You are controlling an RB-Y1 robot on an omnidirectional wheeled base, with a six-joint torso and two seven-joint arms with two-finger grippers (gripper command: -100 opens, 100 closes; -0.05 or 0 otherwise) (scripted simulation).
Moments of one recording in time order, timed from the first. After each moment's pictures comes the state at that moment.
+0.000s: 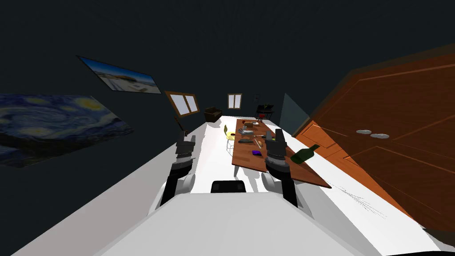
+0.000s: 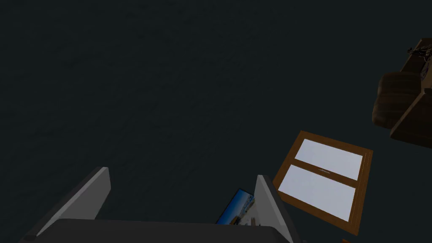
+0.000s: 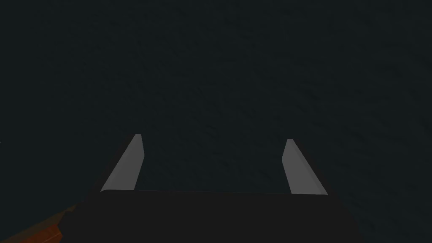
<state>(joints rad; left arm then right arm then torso) 0.51 -0.02 -0.02 -2.28 -0.09 -0.42 0.10 0.51 0.01 -0.01 -2.29 0.06 -0.64 0.15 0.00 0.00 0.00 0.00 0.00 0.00</state>
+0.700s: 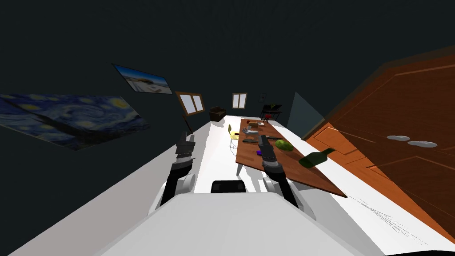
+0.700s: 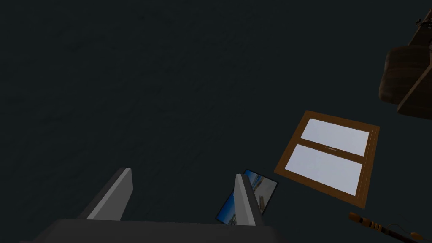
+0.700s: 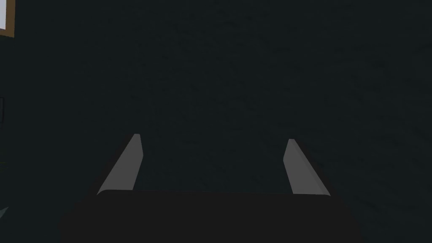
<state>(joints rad) 0.51 -0.02 -0.02 -2.28 -0.09 -0.42 0.10 0.52 -0.18 0.05 -2.17 0.10 -0.66 0.16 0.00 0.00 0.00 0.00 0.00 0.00</state>
